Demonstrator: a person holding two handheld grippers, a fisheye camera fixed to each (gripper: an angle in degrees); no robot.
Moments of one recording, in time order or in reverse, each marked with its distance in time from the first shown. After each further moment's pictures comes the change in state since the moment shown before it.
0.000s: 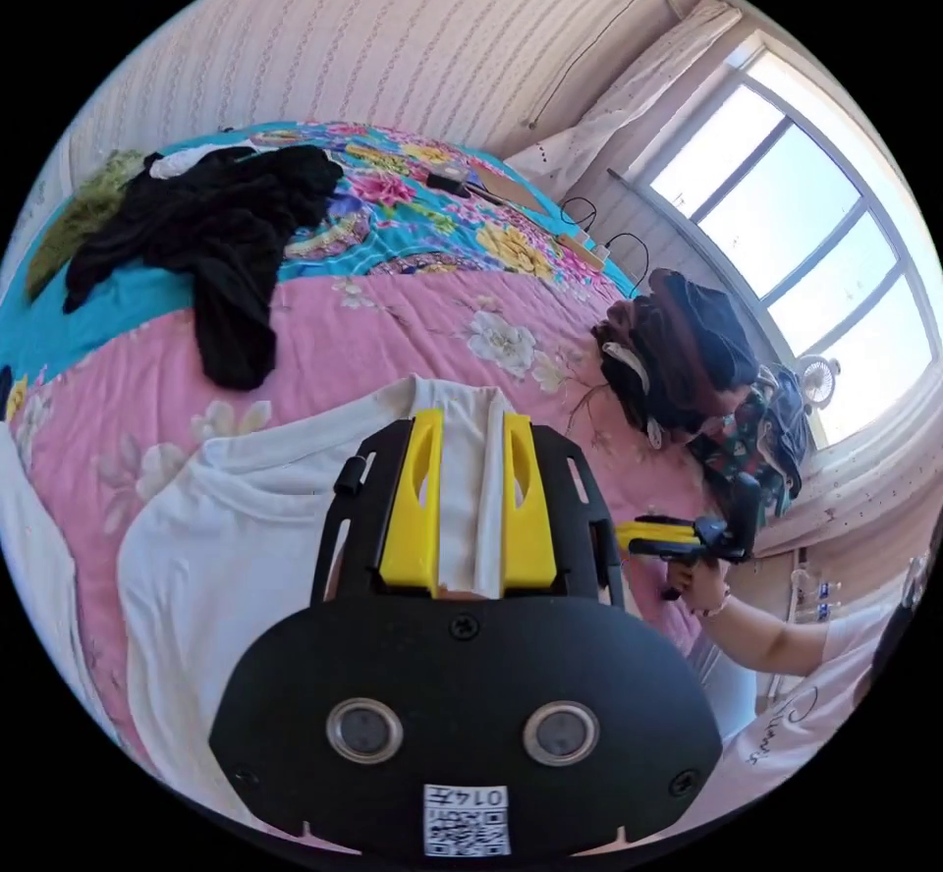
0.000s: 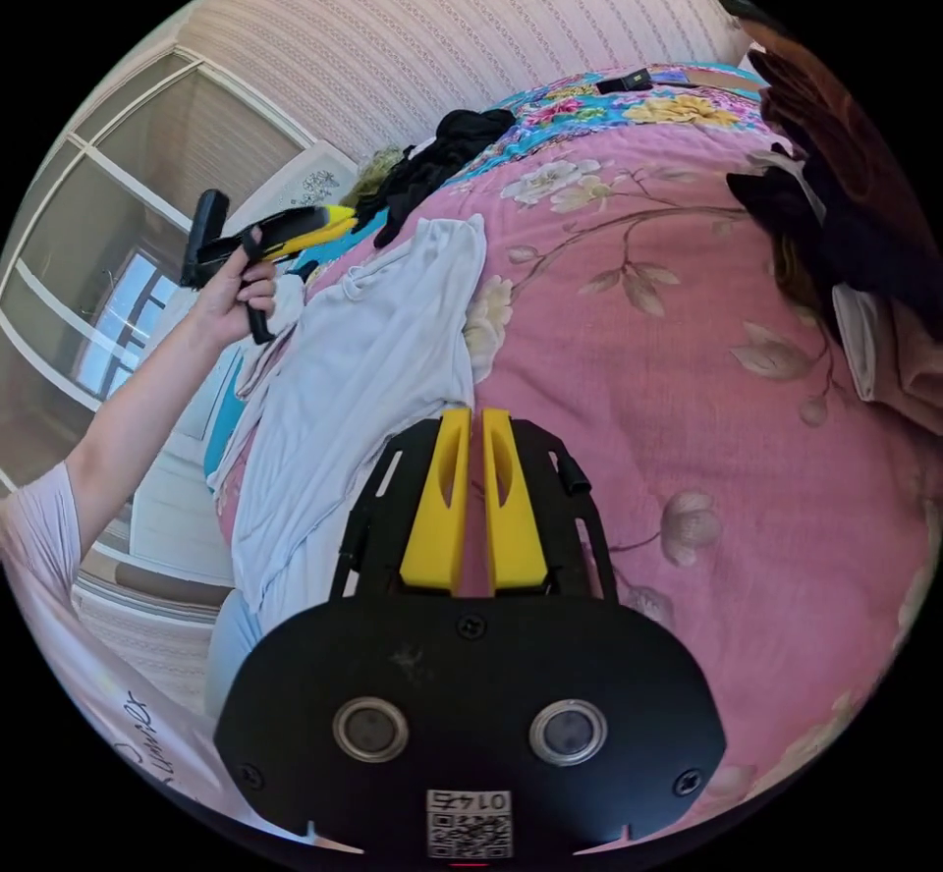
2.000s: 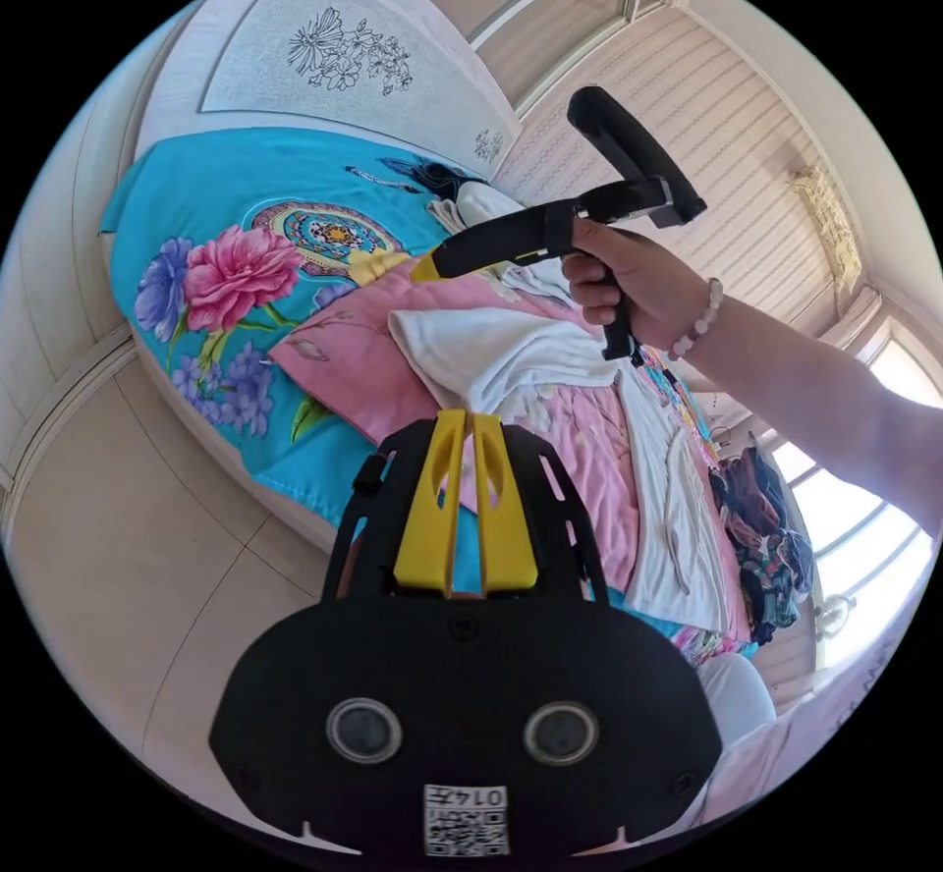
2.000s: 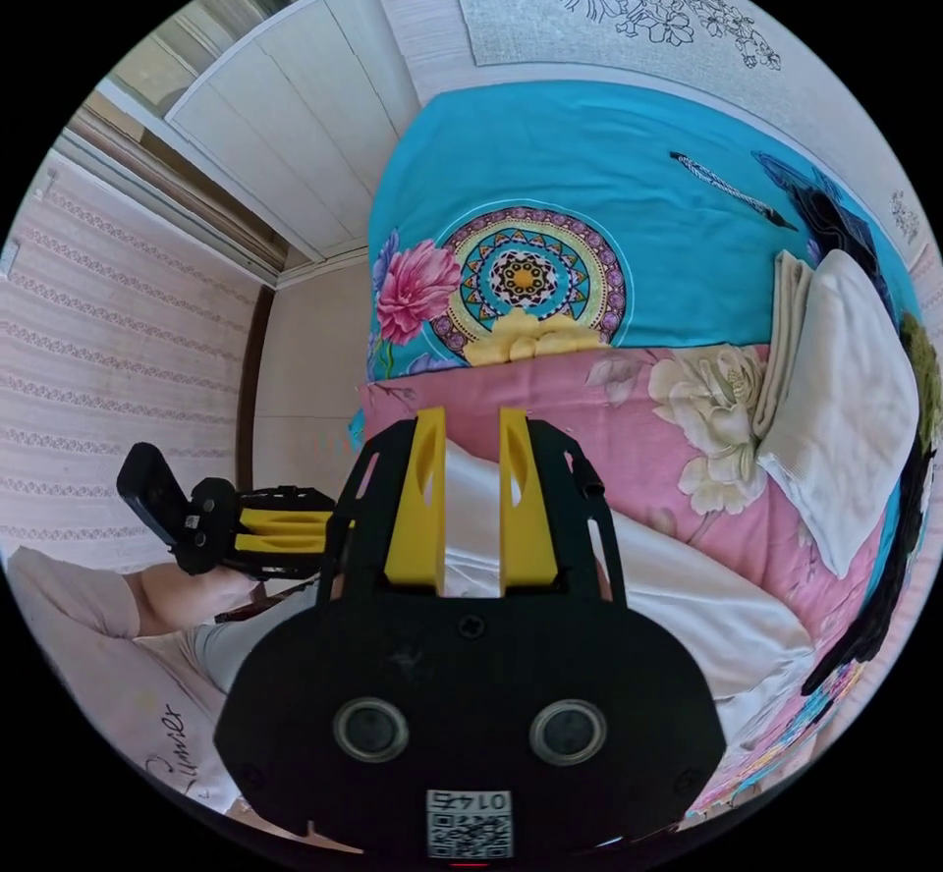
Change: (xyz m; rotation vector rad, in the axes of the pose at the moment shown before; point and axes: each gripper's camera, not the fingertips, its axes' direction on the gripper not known) left arm -0.114 0.785 -0.290 0.528 -0.304 -0.743; right arm -0.787 0.114 0.452 -0.728 -0.054 -1.185
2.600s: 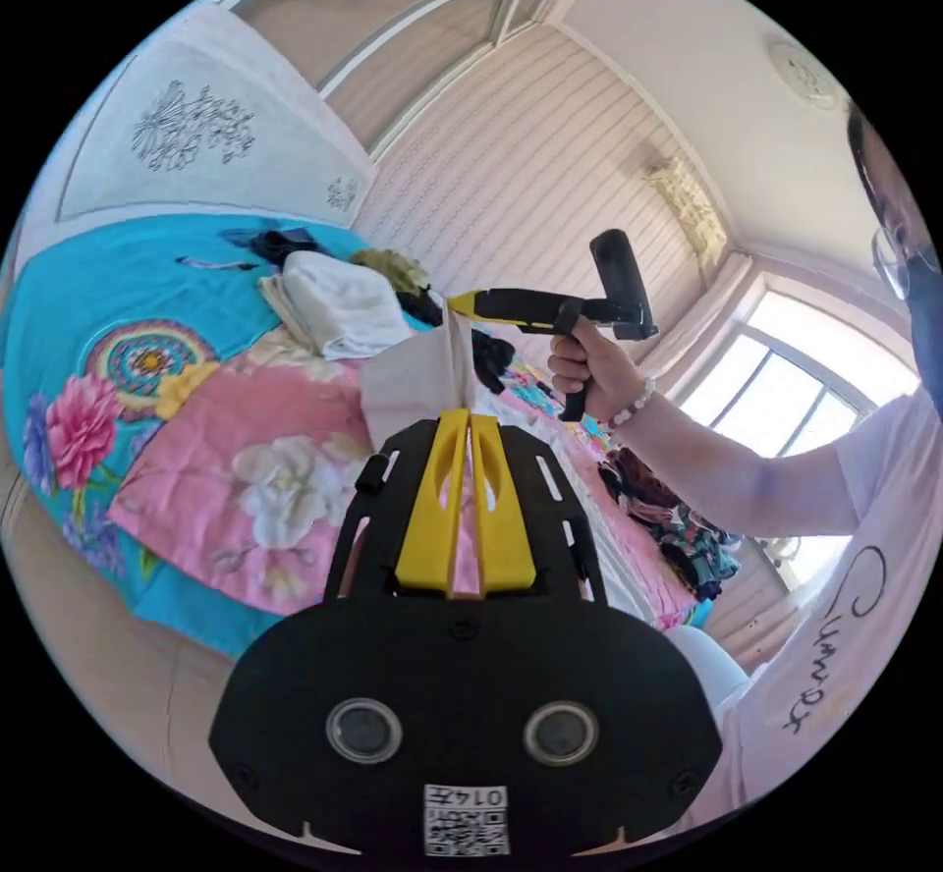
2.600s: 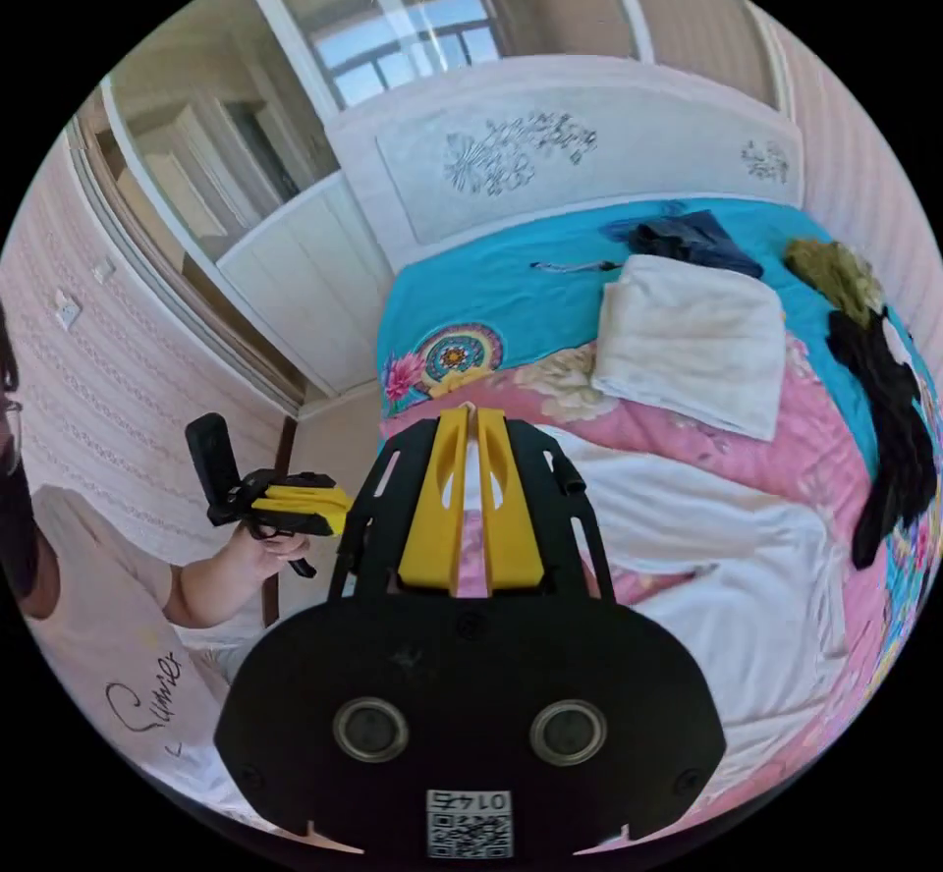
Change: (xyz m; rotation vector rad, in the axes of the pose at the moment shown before) left arm 0.141 -0.046 -0.015 0.131 0.391 0.274; right arm 0.047 0.239 -0.182 0.491 -0.006 0.210
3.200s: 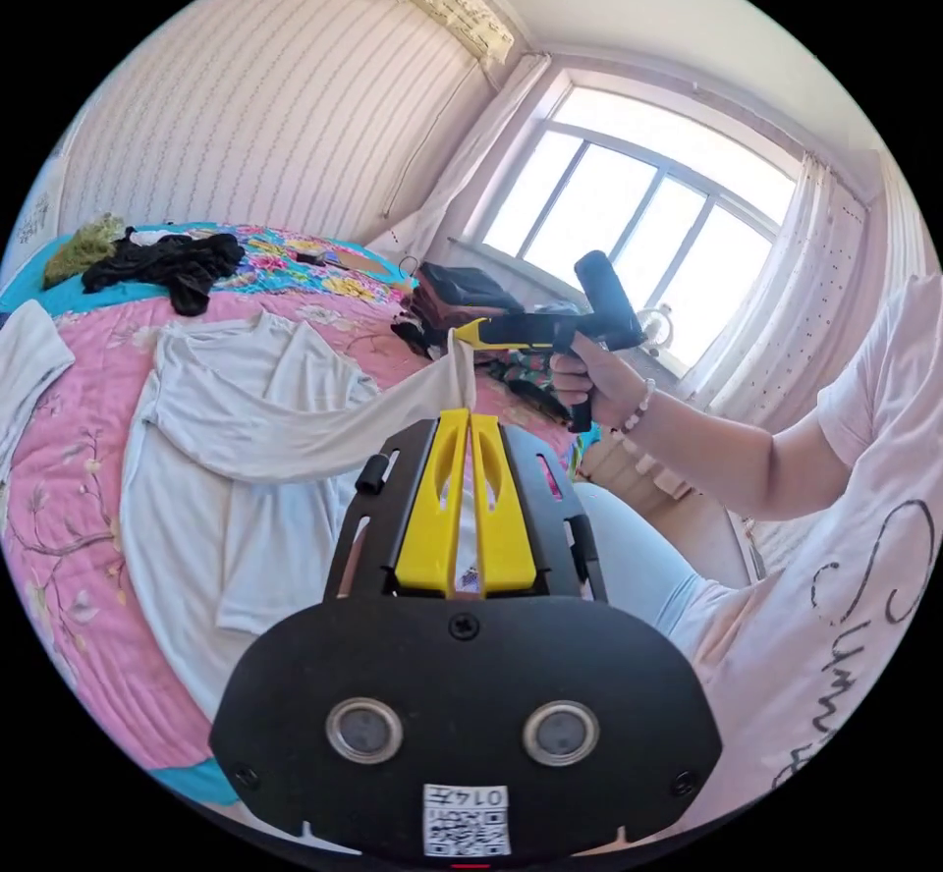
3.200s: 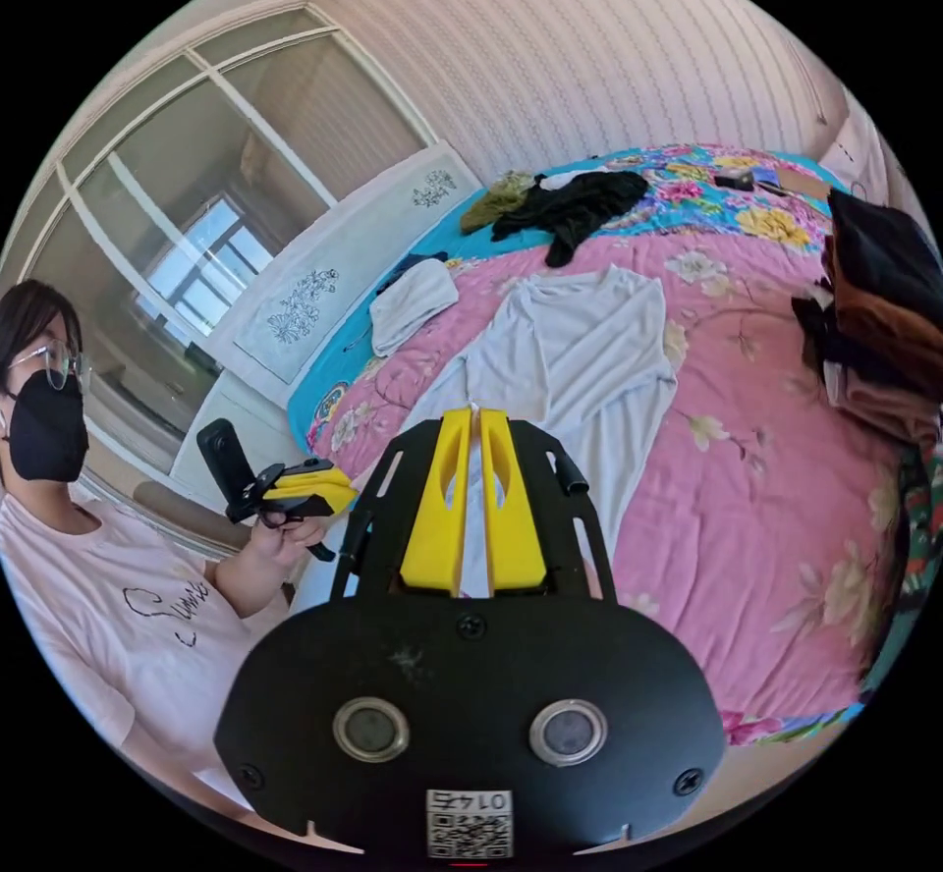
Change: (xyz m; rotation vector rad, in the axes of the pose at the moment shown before) left arm 0.278 0.022 0.221 -0.497 0.416 0.416; right arm 0.064 0.395 -0.298 0.345 0.211 0.709
